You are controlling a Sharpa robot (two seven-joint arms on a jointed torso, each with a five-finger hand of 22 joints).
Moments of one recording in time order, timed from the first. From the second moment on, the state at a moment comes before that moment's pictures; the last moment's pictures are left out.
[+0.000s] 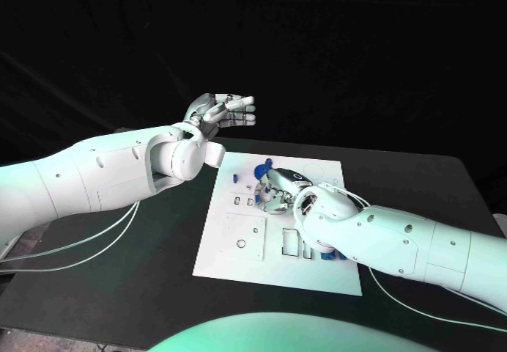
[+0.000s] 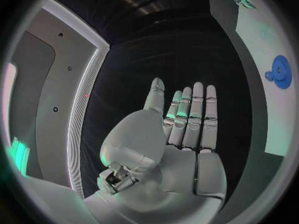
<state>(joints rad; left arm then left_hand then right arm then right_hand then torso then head) 1.24 -0.78 -0.04 1.36 -0.02 -0.32 0.41 1.37 0.29 -0.44 -0.26 0.15 0.90 0.21 0.19 0.17 1.06 0.17 0.07 0.07 0.98 0.13 0.32 0.26 0.17 0.82 0.24 0.30 0.09 1.10 -0.39 -0.15 1.33 -1.41 -0.42 -0.27 1.19 -0.16 0.57 -0.06 0.17 1.01 0.11 0.21 0.42 1.46 0.03 1.47 1.31 1.47 -0.03 1.56 1.31 0.10 1.38 0.08 1.27 1.26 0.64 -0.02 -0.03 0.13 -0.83</state>
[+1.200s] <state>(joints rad) 1.24 -0.78 -0.04 1.35 -0.02 -0.32 0.40 1.37 0.29 -0.44 -0.26 0.15 0.89 0.21 0.19 0.17 1.06 0.17 0.07 0.07 0.97 0.13 0.31 0.26 0.17 0.82 0.24 0.30 0.09 1.10 -0.39 -0.15 1.32 -1.40 -0.41 -0.26 1.18 -0.18 0.57 -0.06 0.17 0.98 0.12 0.20 0.41 1.46 0.03 1.46 1.31 1.47 -0.03 1.56 1.31 0.10 1.38 0.08 1.26 1.25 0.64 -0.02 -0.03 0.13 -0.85</state>
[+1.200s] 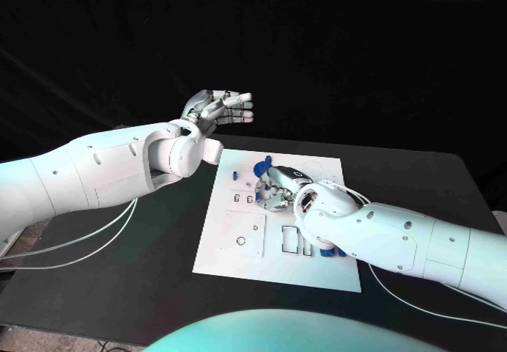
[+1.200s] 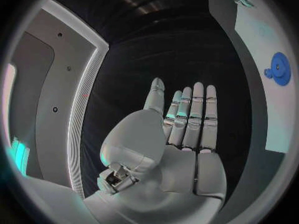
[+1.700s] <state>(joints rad) 1.24 -0.78 -0.04 1.35 -0.02 -0.32 0.40 1.37 0.29 -0.44 -0.26 0.15 0.89 0.21 0.19 0.17 1.06 0.17 0.07 0.07 0.97 0.13 0.31 0.26 0.17 0.82 0.24 0.30 0.09 1.10 -0.39 -0.15 1.32 -1.40 -0.41 -0.26 1.16 -0.19 0.56 -0.05 0.17 0.97 0.13 0.19 0.40 1.46 0.04 1.46 1.31 1.47 -0.03 1.56 1.31 0.10 1.37 0.08 1.26 1.25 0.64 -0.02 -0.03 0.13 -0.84</state>
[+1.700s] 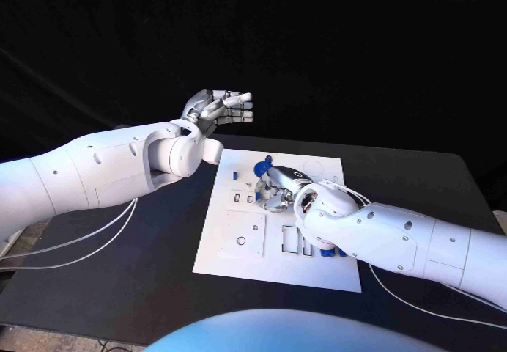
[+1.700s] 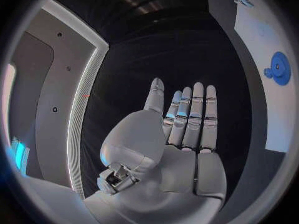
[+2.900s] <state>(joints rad) 1.24 -0.78 -0.04 1.33 -0.07 -0.32 0.35 1.27 0.27 -0.44 -0.24 0.25 0.88 0.21 0.20 0.19 1.09 0.16 0.08 0.08 1.00 0.12 0.31 0.30 0.17 0.80 0.25 0.30 0.09 1.12 -0.49 -0.15 1.42 -1.36 -0.50 -0.19 1.14 -0.22 0.49 -0.04 0.22 0.91 0.14 0.16 0.38 1.43 0.06 1.43 1.31 1.47 -0.01 1.56 1.31 0.10 1.36 0.10 1.22 1.23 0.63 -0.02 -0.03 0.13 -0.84</state>
